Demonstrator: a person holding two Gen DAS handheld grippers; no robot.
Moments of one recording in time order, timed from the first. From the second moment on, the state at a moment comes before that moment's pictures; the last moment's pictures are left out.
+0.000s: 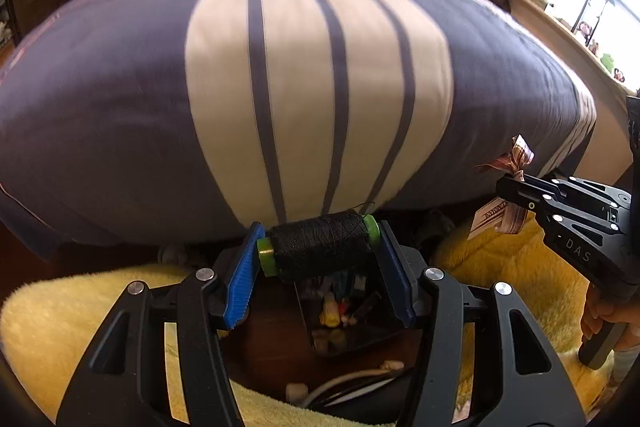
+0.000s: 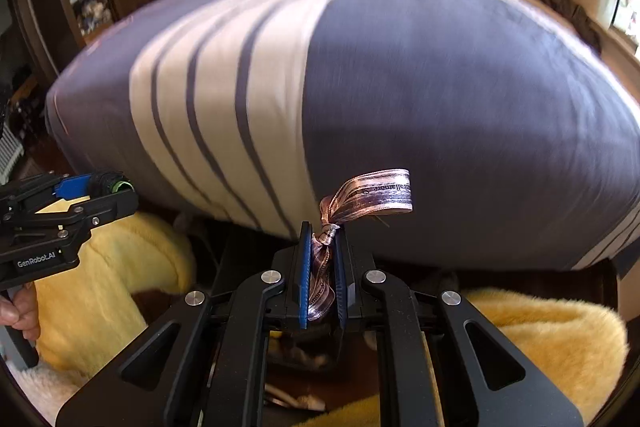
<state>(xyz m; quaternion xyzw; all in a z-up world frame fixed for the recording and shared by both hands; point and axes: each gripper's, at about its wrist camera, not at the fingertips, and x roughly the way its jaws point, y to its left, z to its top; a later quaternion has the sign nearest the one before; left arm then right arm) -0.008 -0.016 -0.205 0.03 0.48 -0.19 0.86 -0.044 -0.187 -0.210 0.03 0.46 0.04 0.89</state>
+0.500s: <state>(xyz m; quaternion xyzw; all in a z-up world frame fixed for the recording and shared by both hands) 0.010 -0.042 -0.299 0.05 0.59 -0.24 0.77 -0.019 -0.176 -0.291 0.08 0.58 0.08 0.81</state>
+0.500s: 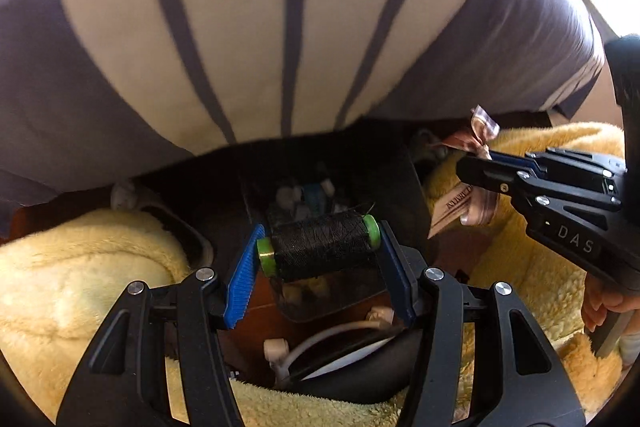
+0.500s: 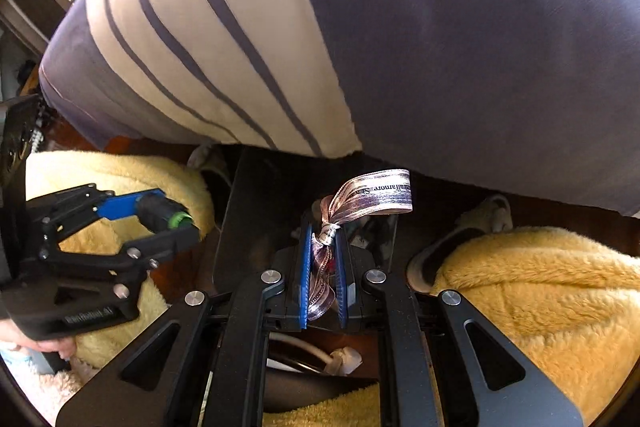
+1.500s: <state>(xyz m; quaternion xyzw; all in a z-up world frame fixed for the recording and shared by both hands) 0.007 -0.042 -0.281 0.06 0.57 -0.23 0.78 -0.005 -0.196 -0.267 0.12 0.55 0.06 0.82</state>
